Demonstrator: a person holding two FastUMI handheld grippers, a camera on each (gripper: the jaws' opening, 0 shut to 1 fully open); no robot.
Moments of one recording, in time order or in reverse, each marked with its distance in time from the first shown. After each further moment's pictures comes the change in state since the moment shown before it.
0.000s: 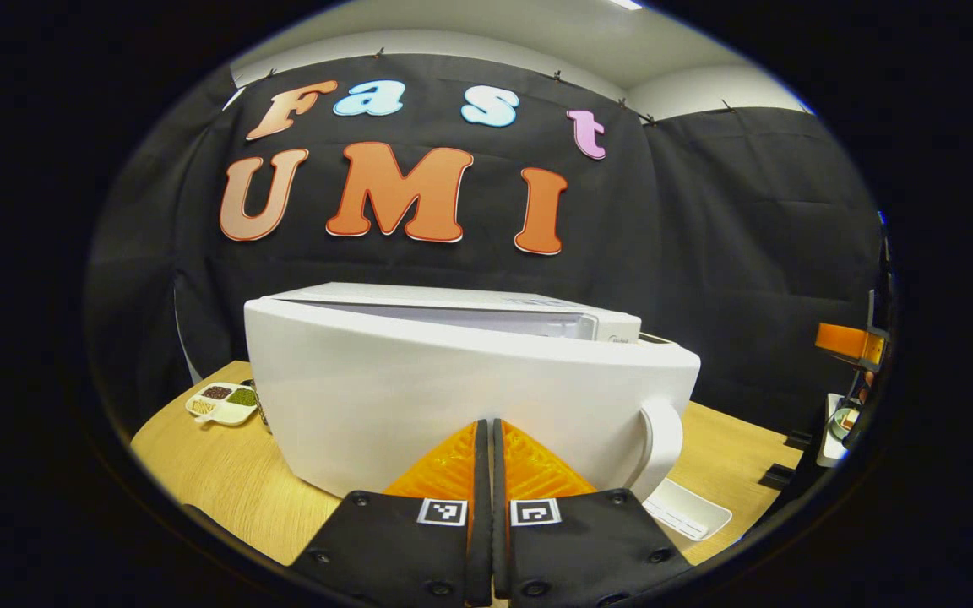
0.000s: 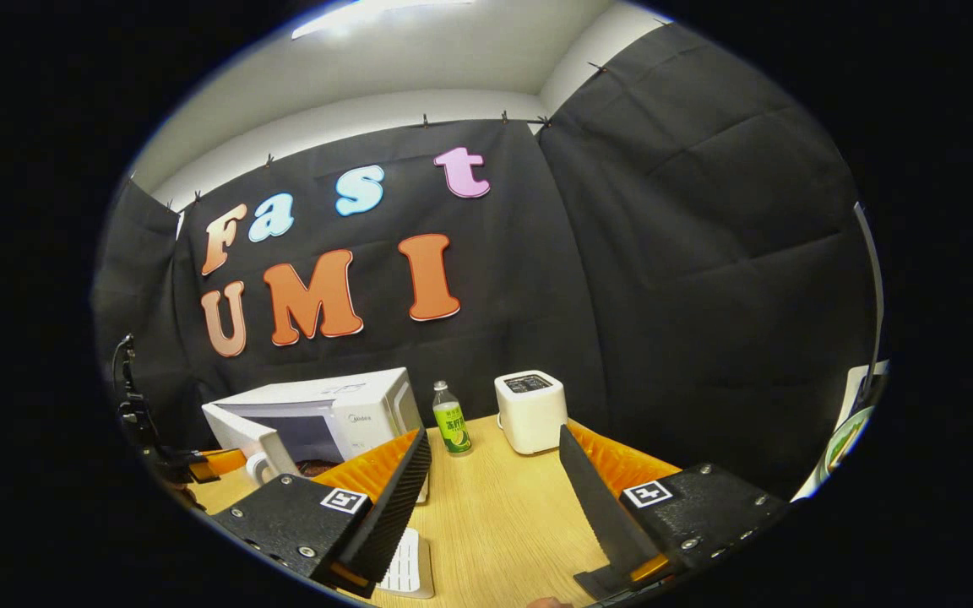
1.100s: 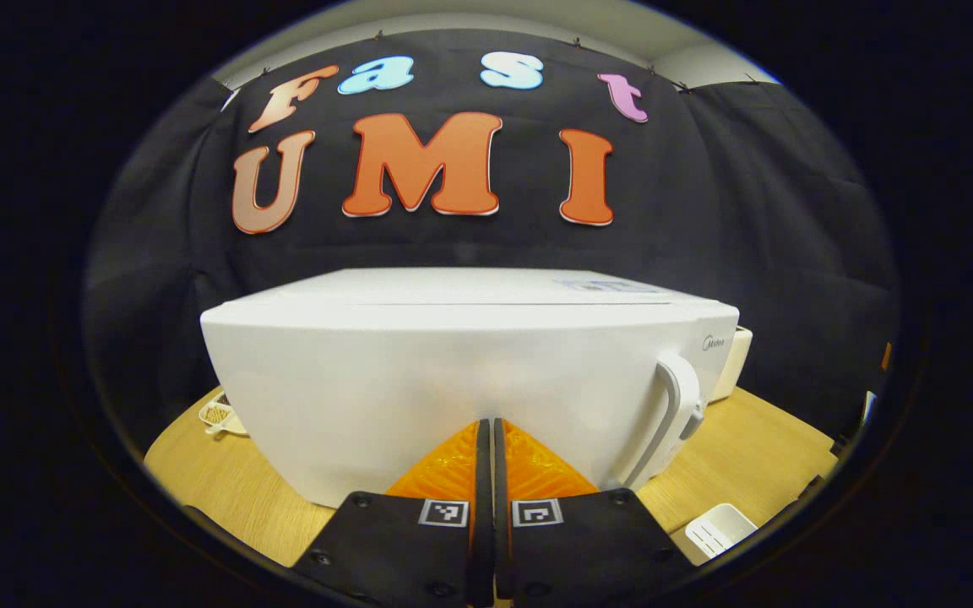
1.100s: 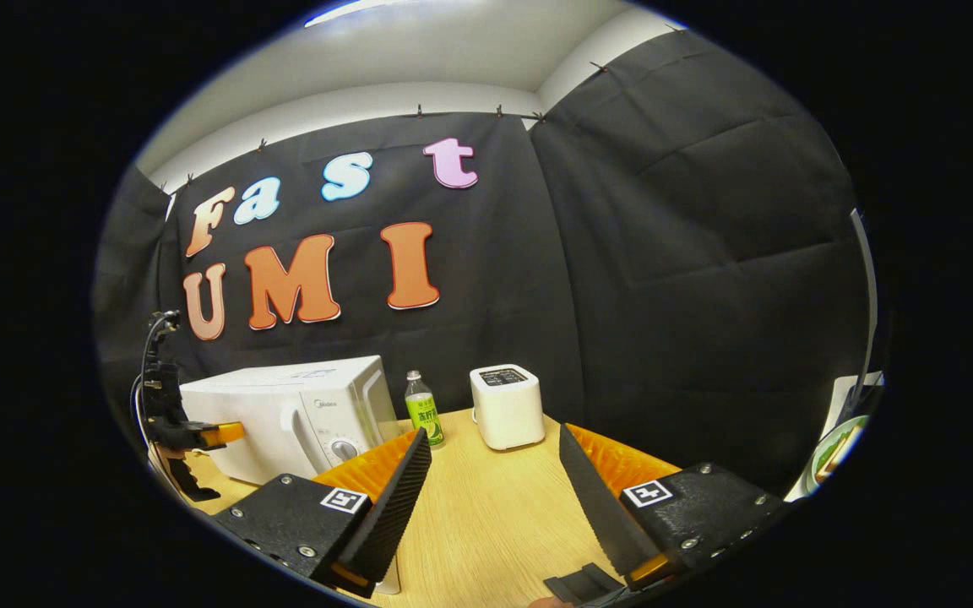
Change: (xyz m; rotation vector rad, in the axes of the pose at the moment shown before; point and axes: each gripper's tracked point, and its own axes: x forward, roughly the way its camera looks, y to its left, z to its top) left arm 0.056 0.021 -0.012 0.016 0.158 0.123; right arm 0.002 -0.007 0.001 -0.065 -0.002 -0.051
